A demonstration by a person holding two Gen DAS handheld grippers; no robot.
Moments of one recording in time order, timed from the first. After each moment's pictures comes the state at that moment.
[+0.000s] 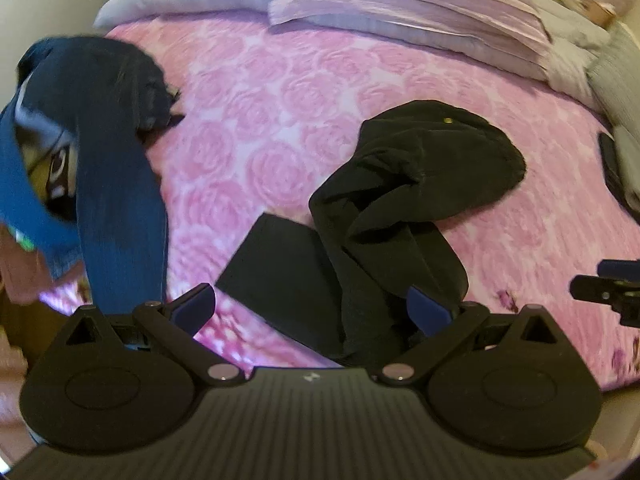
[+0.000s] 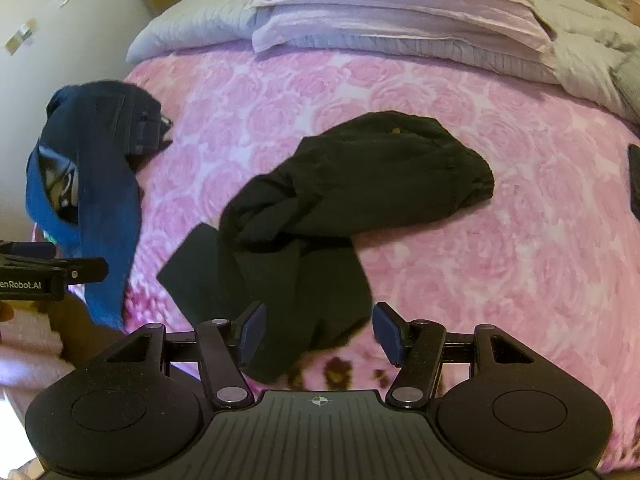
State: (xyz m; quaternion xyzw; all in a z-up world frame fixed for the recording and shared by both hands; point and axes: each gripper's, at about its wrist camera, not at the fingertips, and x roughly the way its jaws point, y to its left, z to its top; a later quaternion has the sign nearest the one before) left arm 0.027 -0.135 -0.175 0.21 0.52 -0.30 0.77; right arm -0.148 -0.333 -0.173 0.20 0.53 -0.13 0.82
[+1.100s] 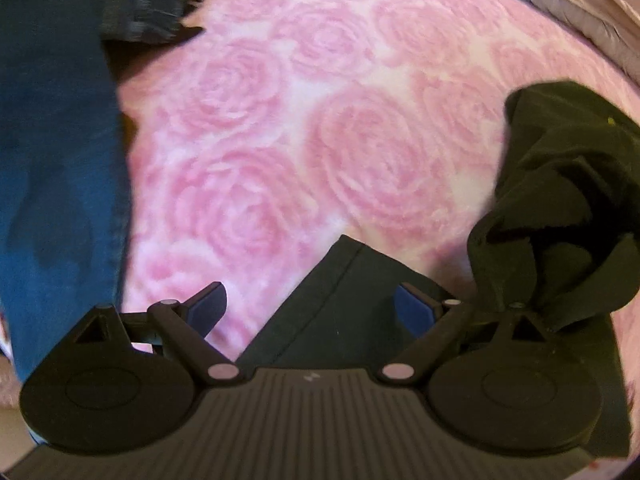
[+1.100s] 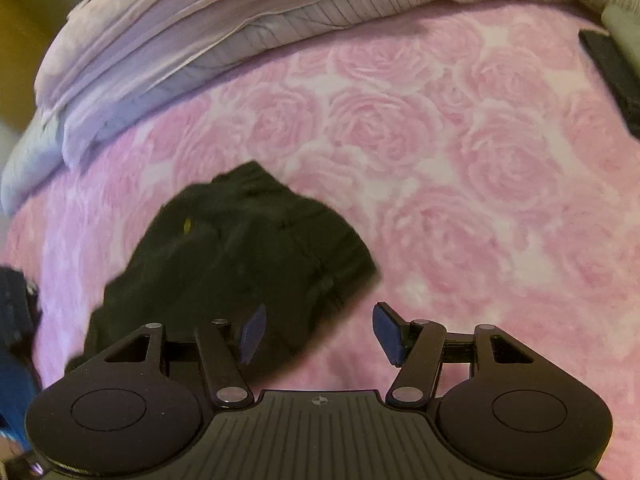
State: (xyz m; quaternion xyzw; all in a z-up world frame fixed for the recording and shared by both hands) left arm 0.181 -0.176 -0.398 0.20 0.57 -0.24 0.76; right arm -0.108 -0.612 -0.339 0.37 0.45 -0.27 0.77
